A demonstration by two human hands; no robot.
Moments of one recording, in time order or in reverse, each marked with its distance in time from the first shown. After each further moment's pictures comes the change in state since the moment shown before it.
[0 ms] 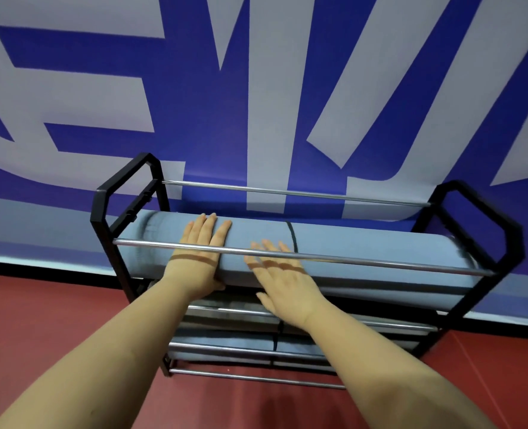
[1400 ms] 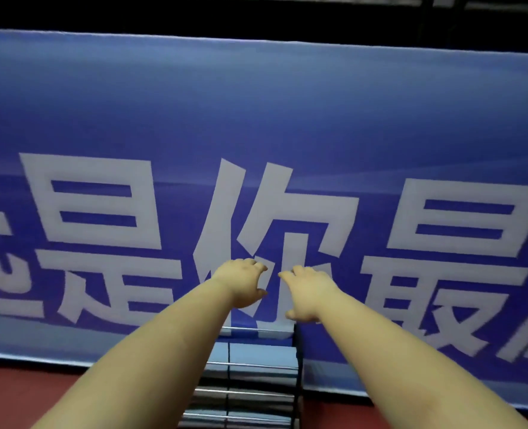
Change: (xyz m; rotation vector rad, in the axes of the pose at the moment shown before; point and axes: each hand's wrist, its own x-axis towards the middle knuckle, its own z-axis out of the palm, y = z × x) left_hand -0.099 0.309 -0.714 0.008 -0.181 0.077; right_hand -0.184 0.121 -0.742 -0.038 -0.337 0.265
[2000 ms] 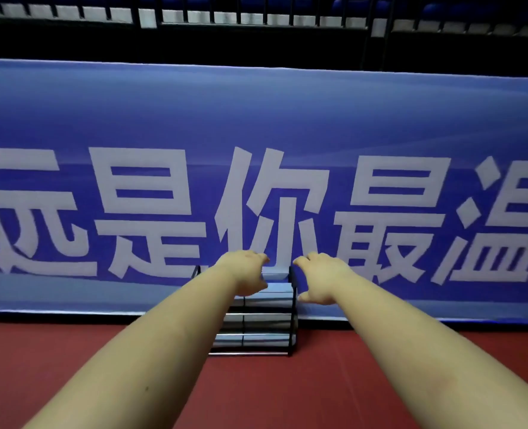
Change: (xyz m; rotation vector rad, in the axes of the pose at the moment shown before) left_hand -0.392 0.083 -0.041 0.037 -0.049 0.058; right_hand -0.364 -0.163 -0.056 0.091 -0.011 0.107
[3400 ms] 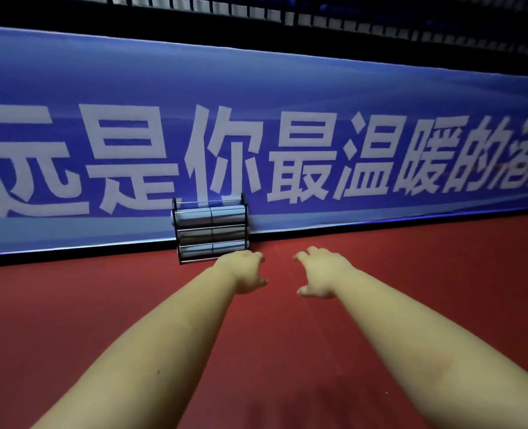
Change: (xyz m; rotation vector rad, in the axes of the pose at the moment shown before) left_hand -0.649 0.196 0.043 -0.103 -0.100 0.187; right_hand -0.671 -0.258 -0.005 0.043 -0.142 0.253
